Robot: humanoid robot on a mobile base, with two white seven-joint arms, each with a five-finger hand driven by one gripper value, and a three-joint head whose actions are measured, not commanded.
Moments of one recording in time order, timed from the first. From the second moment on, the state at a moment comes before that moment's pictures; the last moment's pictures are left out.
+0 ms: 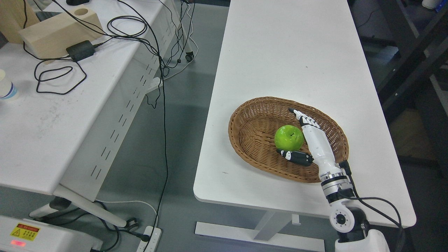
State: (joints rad) left arm -0.04 0.00 0.09 -0.04 -0.07 0.00 -0.19; right arm -0.01 -0.13 0.09 -1.62 0.77 -0.21 0.08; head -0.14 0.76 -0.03
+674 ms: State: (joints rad) left arm -0.04 0.00 0.09 -0.04 -0.07 -0.01 -0.19; right arm -0.05 -0.12 0.13 -1.57 0.80 -0.16 0.08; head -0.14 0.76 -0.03
